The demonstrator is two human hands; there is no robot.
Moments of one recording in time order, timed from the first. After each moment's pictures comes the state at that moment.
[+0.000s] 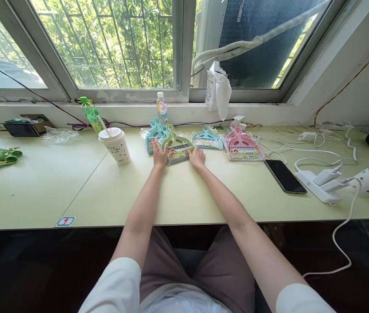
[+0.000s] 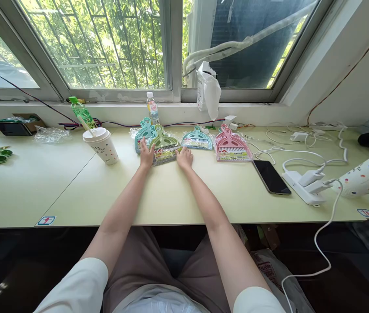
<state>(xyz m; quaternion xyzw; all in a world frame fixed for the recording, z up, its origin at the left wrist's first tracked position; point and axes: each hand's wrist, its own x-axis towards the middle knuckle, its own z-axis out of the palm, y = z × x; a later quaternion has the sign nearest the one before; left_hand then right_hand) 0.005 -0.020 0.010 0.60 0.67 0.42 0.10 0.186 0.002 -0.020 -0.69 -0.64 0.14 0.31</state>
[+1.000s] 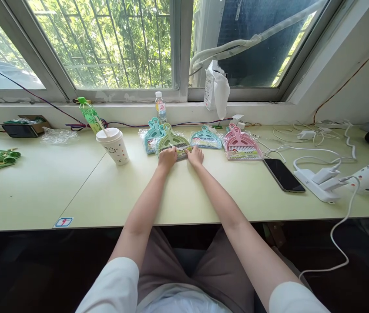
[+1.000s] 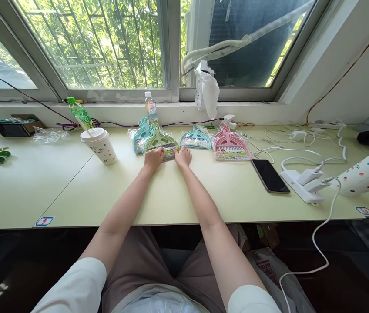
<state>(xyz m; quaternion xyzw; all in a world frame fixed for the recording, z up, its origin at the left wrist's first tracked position) 0.034 -0.029 0.013 0.76 0.63 0.16 -0.07 0.181 0.007 -0.019 -0.71 -0.61 0.15 0.31</state>
